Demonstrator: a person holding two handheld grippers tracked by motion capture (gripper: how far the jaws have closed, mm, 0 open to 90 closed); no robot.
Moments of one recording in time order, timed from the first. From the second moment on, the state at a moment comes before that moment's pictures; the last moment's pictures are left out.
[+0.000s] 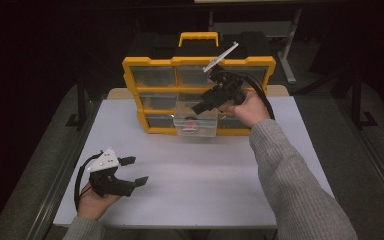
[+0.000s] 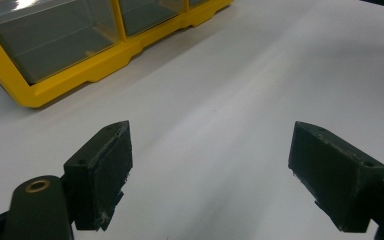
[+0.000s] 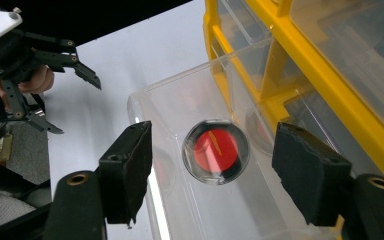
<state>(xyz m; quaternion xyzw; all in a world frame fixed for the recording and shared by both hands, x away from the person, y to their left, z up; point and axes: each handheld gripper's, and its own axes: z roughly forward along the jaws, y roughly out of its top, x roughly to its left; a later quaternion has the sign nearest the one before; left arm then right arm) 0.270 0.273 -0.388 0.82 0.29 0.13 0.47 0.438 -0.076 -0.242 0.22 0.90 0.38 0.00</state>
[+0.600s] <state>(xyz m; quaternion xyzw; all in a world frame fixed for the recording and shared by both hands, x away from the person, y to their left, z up) 0.269 0.274 -0.385 0.82 0.29 0.14 0.48 0.424 -0.091 -0.228 0.20 0.89 0.42 0.00</state>
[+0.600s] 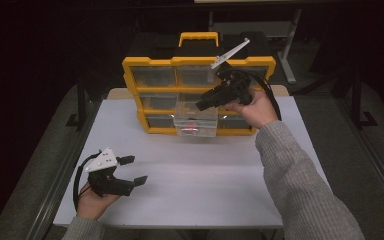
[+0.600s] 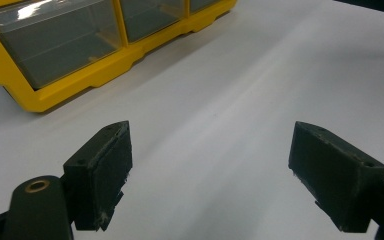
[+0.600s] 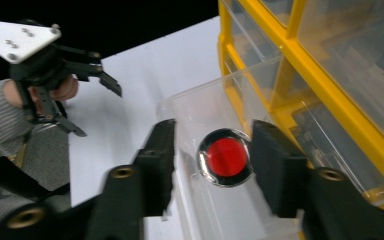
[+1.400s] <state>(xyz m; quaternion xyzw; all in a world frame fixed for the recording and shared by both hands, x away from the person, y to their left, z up) 0.269 0.278 -0.383 0.81 0.29 0.14 0.48 0.385 -0.101 -0.229 0.15 0.89 0.44 -0.03</state>
